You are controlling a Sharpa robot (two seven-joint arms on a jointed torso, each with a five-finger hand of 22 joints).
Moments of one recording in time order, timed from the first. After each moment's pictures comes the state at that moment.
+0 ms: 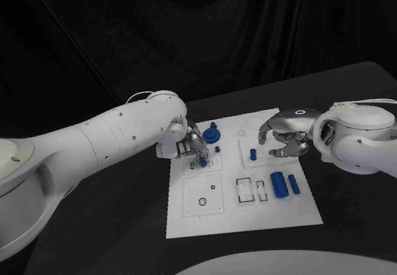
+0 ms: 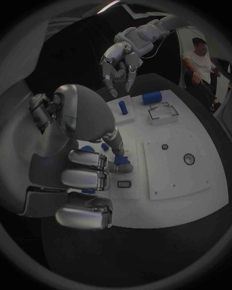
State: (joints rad) left arm 1.28 -0.39 -0.21 0.98 -0.81 0.49 -0.58; left_hand 1.01 0.06 0.48 0.01 0.42 0.92 0.11 0.31 0.95 1.46 0.01 1.56 1.31 1.47 -0.05 1.56 1.31 0.01 1.47 0.07 1.48 1.29; right arm 1.26 -0.85 -0.21 1.64 -1.57 -0.09 -0.21; right_hand 1.45 -0.11 0.33 0.14 0.44 0.61 0.16 0.43 0.34 1.47 0.07 1.52 1.31 1.47 0.00 1.48 1.29 0.12 1.31 0.11 1.02 1.30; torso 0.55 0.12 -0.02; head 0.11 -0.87
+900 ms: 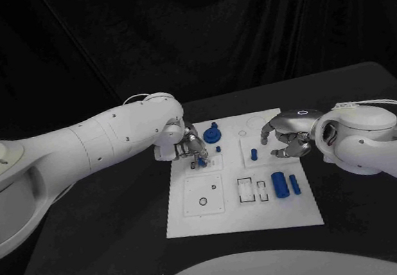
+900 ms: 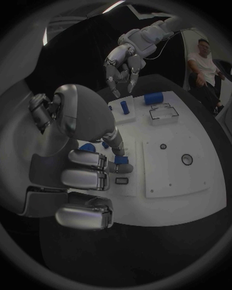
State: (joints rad) left arm 1.28 -0.43 -0.21 1.03 -0.77 0.45 -0.61; left_hand 1.01 0.06 0.47 0.00 0.44 0.92 0.11 0.31 0.95 1.46 0.01 1.56 1.31 1.47 -0.05 1.56 1.31 0.01 1.47 0.07 1.48 1.29; right arm 1.25 -0.85 -0.21 1.63 -1.57 -0.08 -0.21; right_hand 1.45 -0.11 0.33 0.14 0.44 0.61 0.16 0.43 0.34 1.47 0.07 1.52 1.31 1.47 0.00 1.47 1.29 0.12 1.31 0.11 1.02 1.30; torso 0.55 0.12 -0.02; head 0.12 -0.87
